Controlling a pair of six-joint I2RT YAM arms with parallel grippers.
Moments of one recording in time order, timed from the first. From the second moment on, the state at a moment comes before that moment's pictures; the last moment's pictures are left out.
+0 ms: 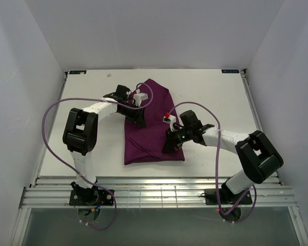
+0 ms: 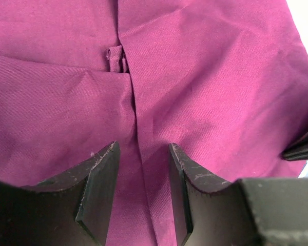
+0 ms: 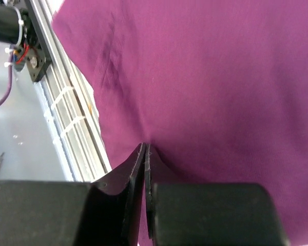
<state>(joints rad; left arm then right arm) -0.33 1.98 1.35 -0.53 0.67 0.16 0.64 1.55 0.74 -0.04 -0.77 0.14</state>
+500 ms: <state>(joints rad) -0.25 1.92 1.46 -0.54 0.53 0.07 0.38 1.58 1.18 -0.10 -0.58 0.25</state>
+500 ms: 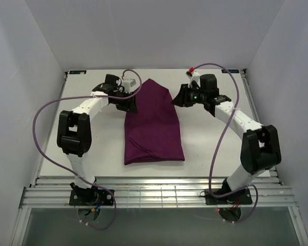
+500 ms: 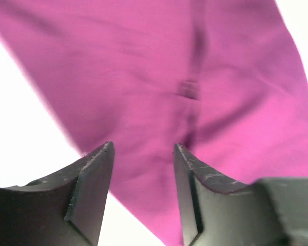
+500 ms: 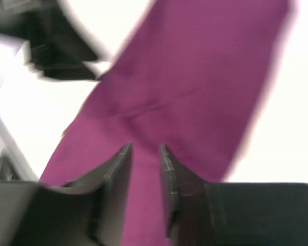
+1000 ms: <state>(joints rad) -0.17 2.05 1.60 -0.52 0.30 -0.01 0.25 2.18 1.63 -0.28 -0.43 0.39</state>
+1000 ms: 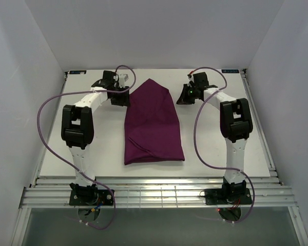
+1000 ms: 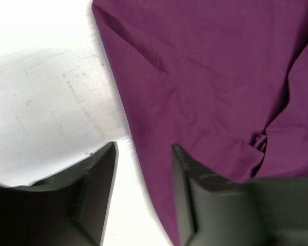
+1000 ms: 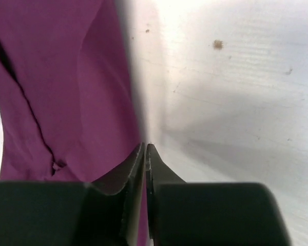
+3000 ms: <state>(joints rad) -0.16 2.28 1.79 -0.44 0.42 -0.07 0.25 2.40 1.73 0.04 -0.57 0.83</state>
